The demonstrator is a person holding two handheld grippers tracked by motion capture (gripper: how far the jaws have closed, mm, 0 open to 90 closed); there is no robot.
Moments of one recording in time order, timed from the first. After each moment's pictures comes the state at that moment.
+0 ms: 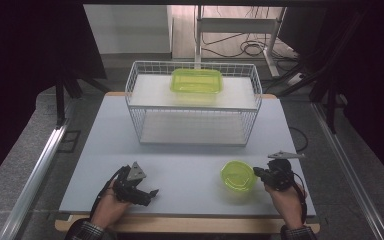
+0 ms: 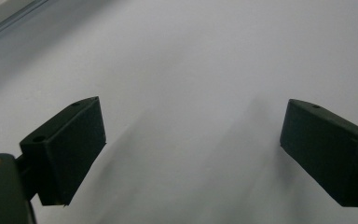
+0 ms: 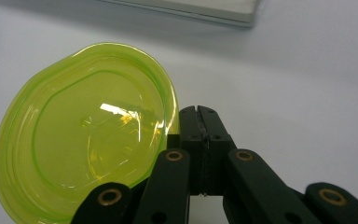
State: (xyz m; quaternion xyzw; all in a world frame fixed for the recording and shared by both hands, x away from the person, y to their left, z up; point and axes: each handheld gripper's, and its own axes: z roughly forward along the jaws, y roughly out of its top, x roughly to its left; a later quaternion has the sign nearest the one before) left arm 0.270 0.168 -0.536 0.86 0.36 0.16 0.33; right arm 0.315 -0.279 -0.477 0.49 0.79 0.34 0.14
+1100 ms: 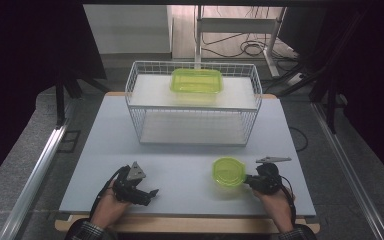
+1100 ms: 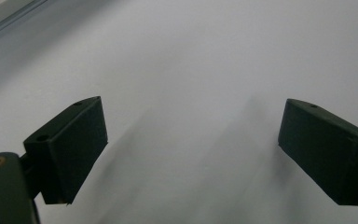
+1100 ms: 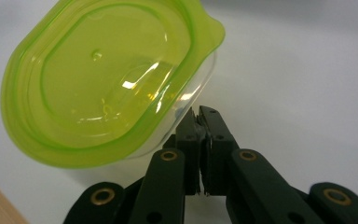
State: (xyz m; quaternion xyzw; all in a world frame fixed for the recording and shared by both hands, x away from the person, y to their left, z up) left arm 0.270 0.168 -0.534 0.86 0.36 0.15 0.33; right arm 0.317 -0.258 -0.502 0.49 0.80 0.35 0.07
